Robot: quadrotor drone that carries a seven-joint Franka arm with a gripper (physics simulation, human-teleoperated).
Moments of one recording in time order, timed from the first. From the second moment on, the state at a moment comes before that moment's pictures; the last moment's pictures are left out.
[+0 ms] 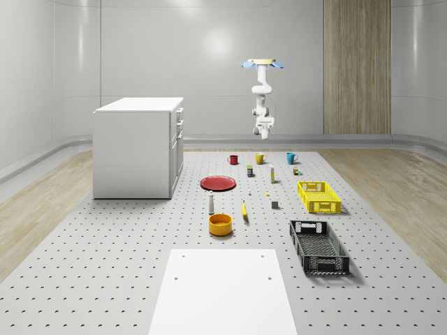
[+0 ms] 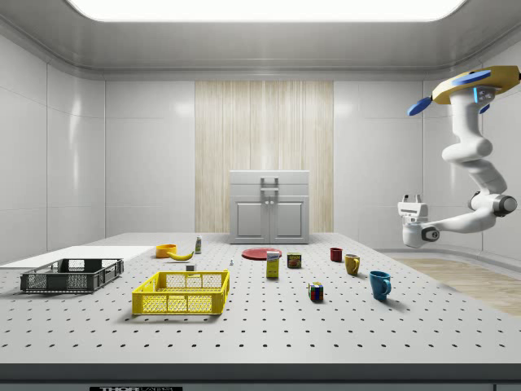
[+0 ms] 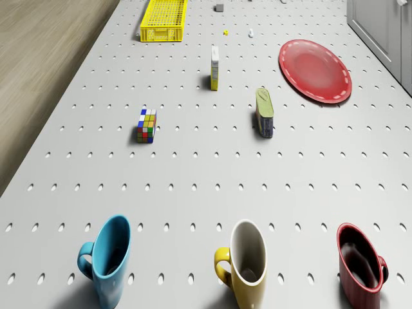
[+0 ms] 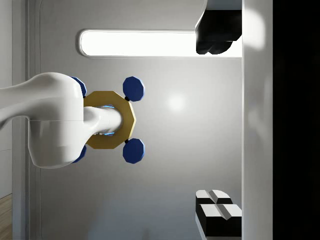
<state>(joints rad) -0.01 -0.70 0.00 -2.05 0.00 1.36 0.78</state>
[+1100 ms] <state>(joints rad) -0.01 -0.71 0.01 -2.05 0.00 1.37 0.78</state>
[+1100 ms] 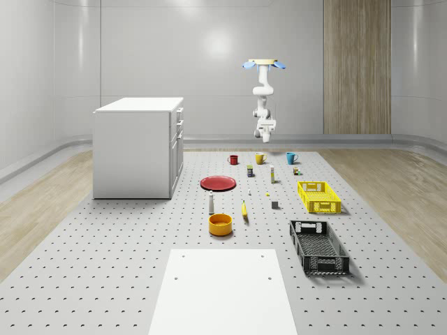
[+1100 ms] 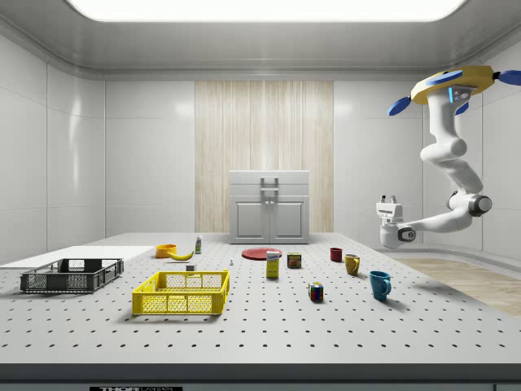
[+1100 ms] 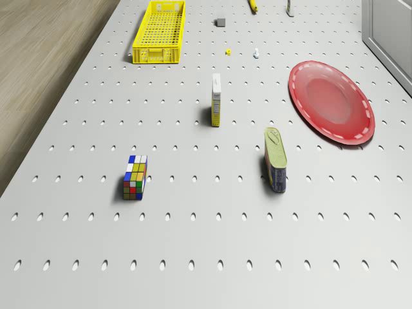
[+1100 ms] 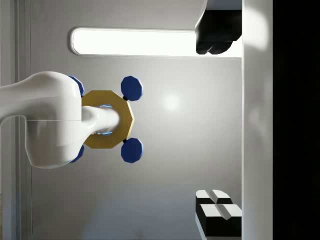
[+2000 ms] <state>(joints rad) -0.03 -0.72 0.07 -2.06 -0.09 1.39 0.79</state>
